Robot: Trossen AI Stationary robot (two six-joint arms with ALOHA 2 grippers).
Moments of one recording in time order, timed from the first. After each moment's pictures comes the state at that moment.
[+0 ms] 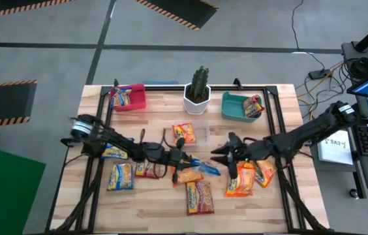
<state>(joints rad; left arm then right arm) -0.20 1.83 0.72 1.13 -0.05 0.00 0.37 1.11 0.60 0.28 0.36 0.50</state>
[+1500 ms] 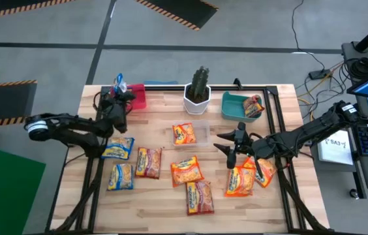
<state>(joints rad) 0.47 1.27 0.21 1.14 -1.29 -0.56 0.37 1.08 0.58 0.21 0.66 0.32</state>
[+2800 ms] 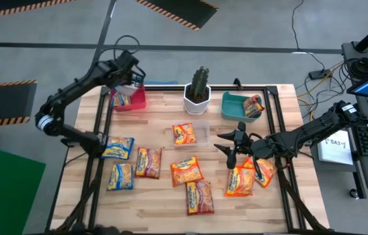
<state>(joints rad) 0.82 1.42 1.34 -1.00 -0.48 -0.41 0.37 1.08 0.58 0.18 0.66 0.28</state>
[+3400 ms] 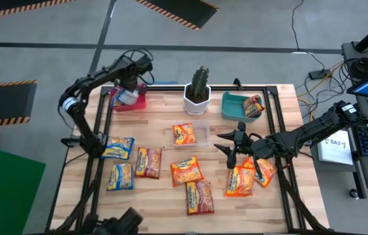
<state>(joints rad) 0.86 1.76 1.48 -1.27 -0.49 -0.40 0.37 1.08 0.58 0.18 0.66 0.27</state>
